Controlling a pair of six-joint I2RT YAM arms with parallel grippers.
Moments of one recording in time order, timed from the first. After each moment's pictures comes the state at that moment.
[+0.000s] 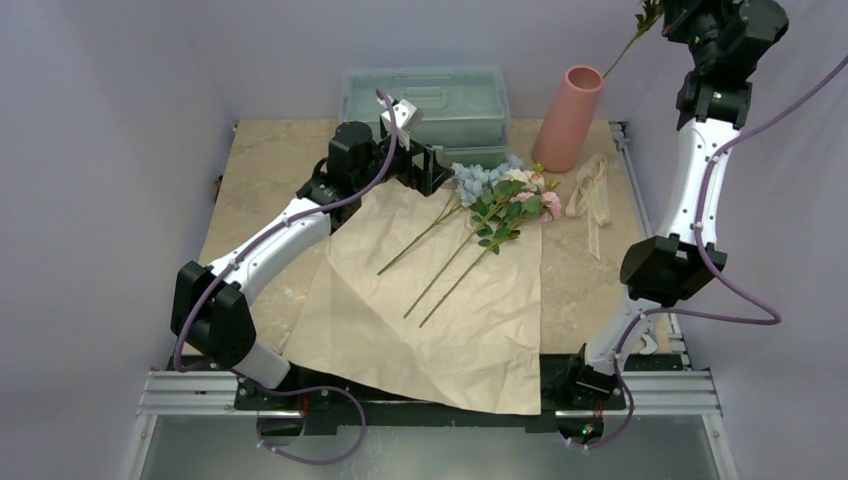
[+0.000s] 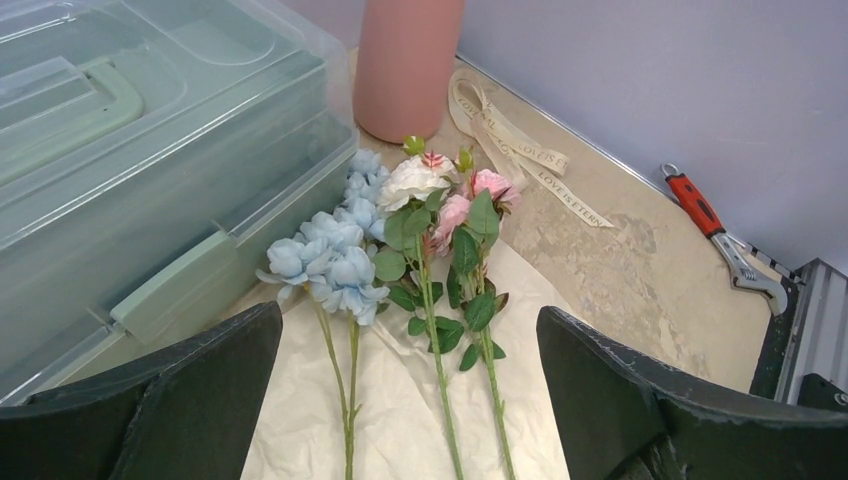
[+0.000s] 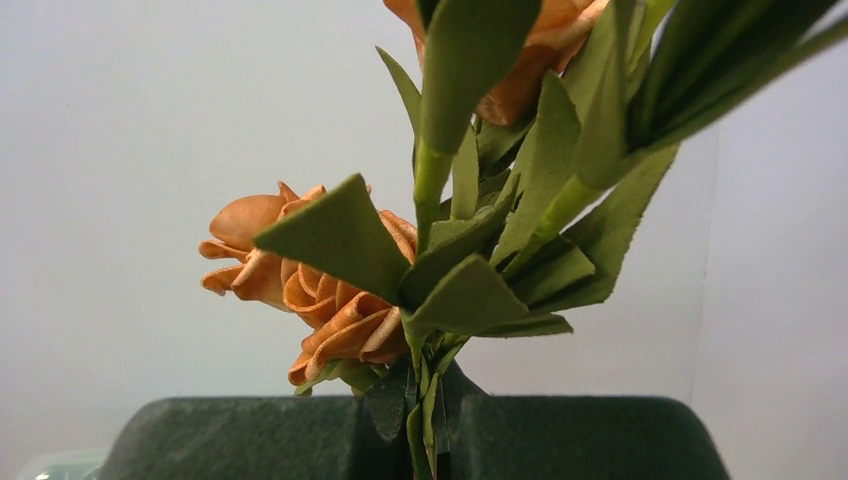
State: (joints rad) left arm -0.54 1.54 1.31 0.09 0.37 -0.13; right arm -0.32 1.93 2.35 -0.17 -0.33 0.29
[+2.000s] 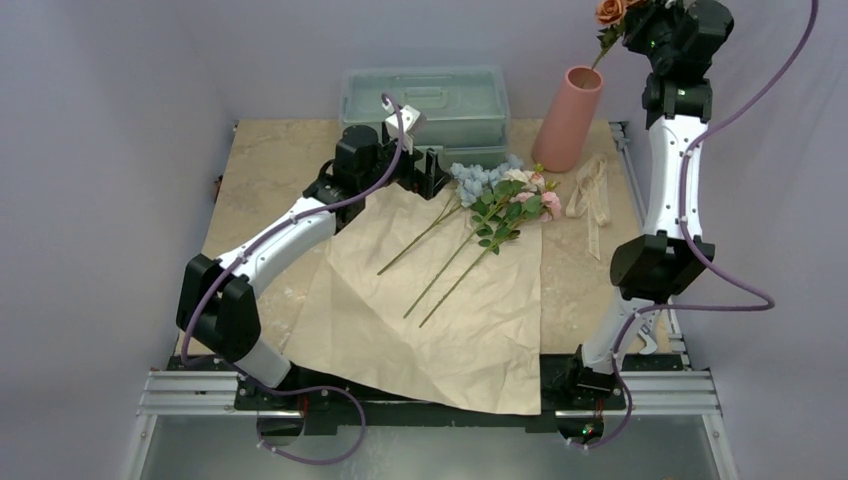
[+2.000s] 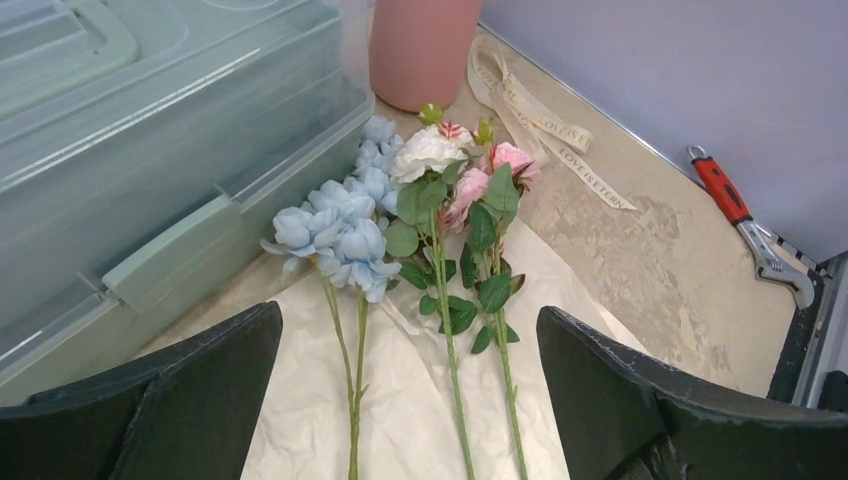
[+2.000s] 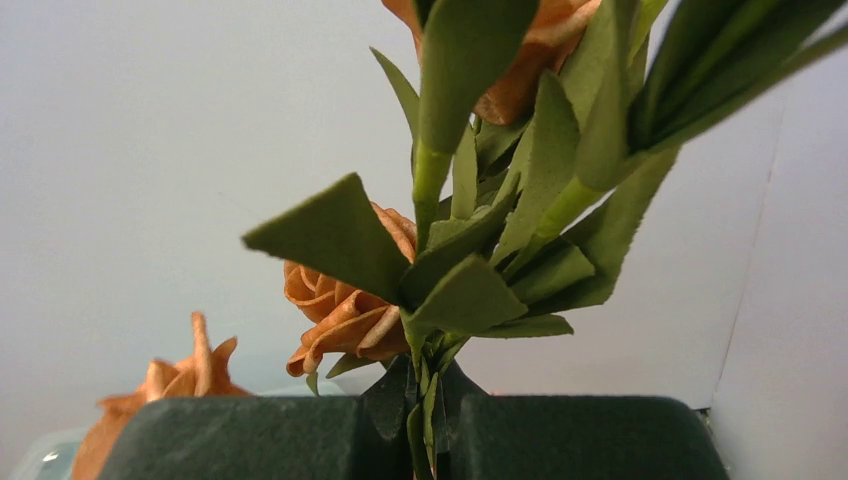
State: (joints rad) left arm -0.54 1.57 1.29 0.08 0.33 -0.14; right arm -0.19 1.91 2.29 -0.28 -0.16 0.28
